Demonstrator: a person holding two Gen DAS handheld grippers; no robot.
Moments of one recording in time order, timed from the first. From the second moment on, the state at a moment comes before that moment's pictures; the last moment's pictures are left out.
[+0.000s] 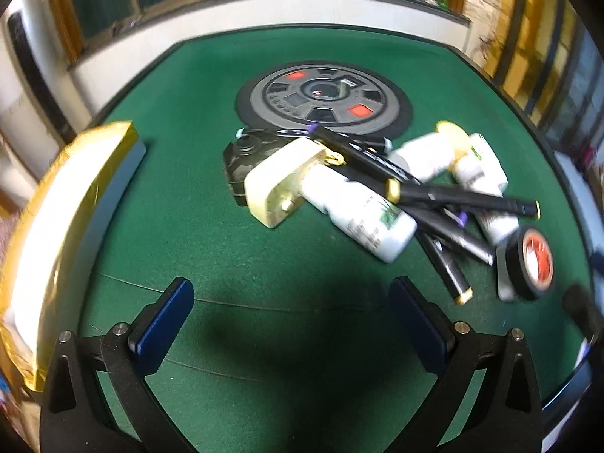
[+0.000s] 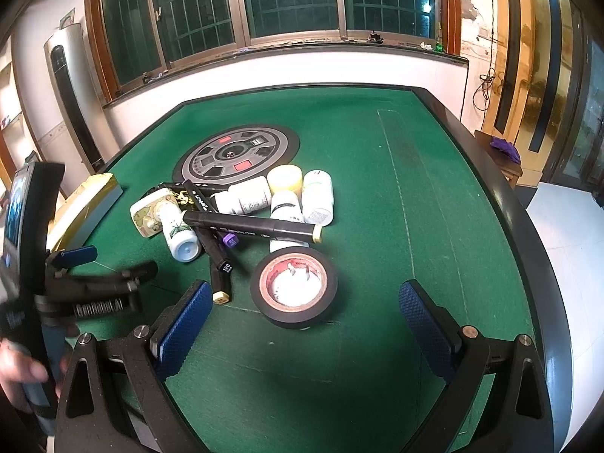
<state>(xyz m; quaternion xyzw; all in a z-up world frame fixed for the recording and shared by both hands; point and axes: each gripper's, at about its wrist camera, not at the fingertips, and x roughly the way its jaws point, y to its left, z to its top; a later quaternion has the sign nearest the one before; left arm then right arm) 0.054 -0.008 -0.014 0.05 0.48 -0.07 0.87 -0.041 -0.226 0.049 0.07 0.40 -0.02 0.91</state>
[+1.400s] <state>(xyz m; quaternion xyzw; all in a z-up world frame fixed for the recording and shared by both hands) 0.086 -0.016 -0.025 -0.09 0.53 -0.16 0.83 -0.015 -0.220 0.011 0.07 0.45 0.02 0.89</state>
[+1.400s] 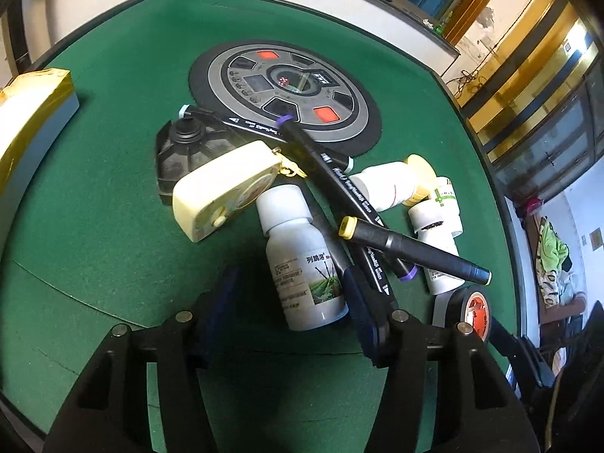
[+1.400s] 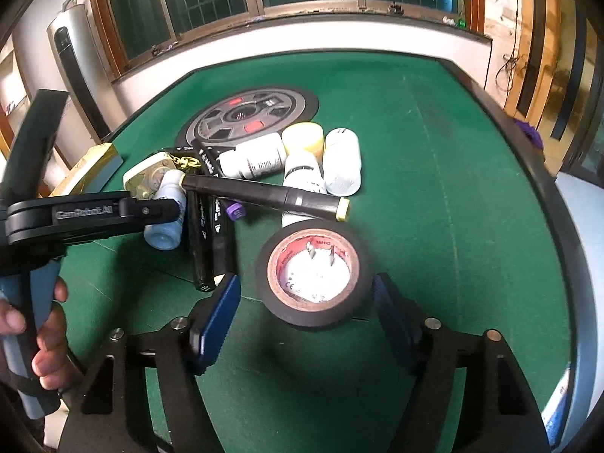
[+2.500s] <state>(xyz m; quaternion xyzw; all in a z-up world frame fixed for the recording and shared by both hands) 0.095 -0.032 -0.030 -0.03 0.53 -0.17 0.83 -0.044 -0.220 0.020 0.09 0.45 0.02 0.89</state>
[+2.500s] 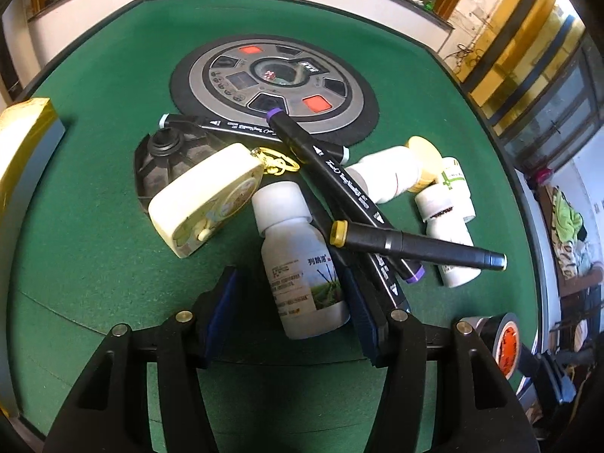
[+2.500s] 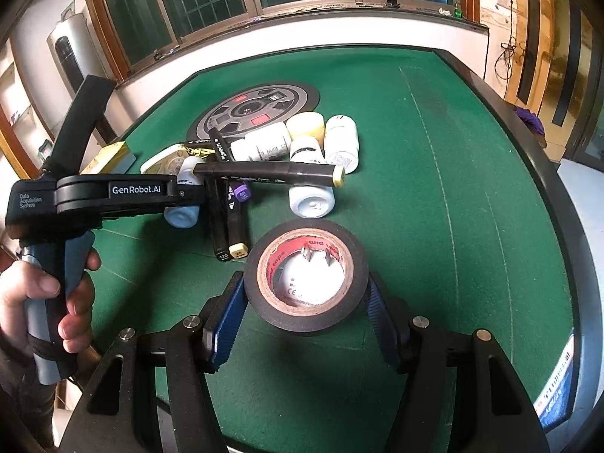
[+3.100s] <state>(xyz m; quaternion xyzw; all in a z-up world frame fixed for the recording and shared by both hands) 0.054 0.007 -0.029 0.02 0.55 -0.16 0.82 -0.056 -0.181 0.034 0.06 0.44 0.06 0.89</state>
